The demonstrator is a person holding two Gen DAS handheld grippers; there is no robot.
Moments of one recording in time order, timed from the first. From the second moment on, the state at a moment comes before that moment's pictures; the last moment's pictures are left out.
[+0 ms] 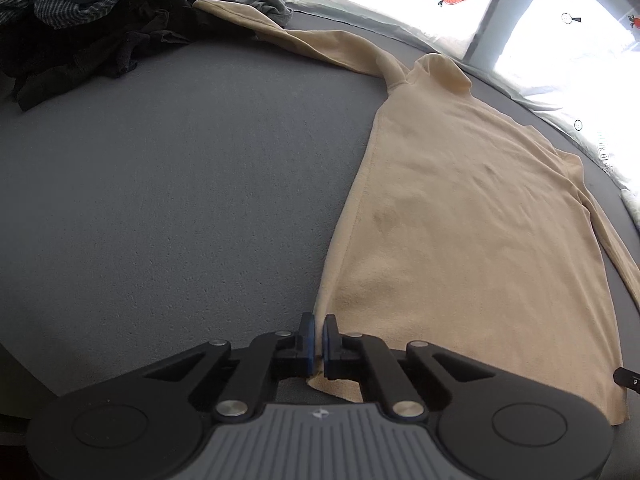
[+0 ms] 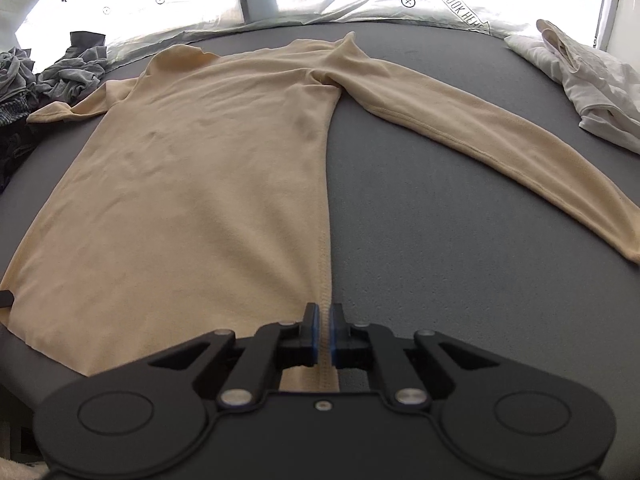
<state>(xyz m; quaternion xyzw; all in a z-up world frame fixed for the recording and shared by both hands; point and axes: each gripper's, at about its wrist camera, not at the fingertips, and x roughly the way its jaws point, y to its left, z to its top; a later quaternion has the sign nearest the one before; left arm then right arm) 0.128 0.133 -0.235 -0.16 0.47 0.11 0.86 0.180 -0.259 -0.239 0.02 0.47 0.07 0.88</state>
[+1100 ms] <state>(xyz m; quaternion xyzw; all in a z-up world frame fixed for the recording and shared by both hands) 0.338 0.285 -0.214 -0.20 0.42 0.08 0.88 0.377 -0.128 -0.254 0.02 0.38 -0.02 0.92</state>
